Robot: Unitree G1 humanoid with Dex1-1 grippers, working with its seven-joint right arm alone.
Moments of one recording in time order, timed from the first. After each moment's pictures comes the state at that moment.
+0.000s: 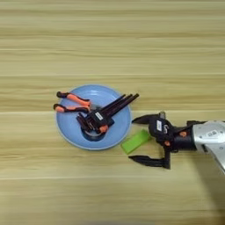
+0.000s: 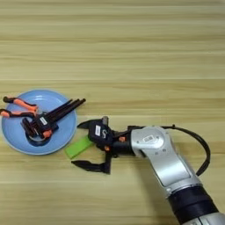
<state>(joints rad) -0.13 -0.56 0.23 0.09 0.00 0.01 1.12</state>
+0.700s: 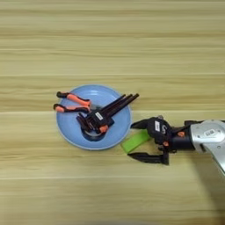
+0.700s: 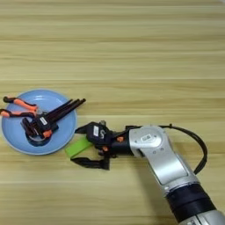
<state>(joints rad) -0.14 -0.55 0.25 0.10 0.00 0.01 1.14</state>
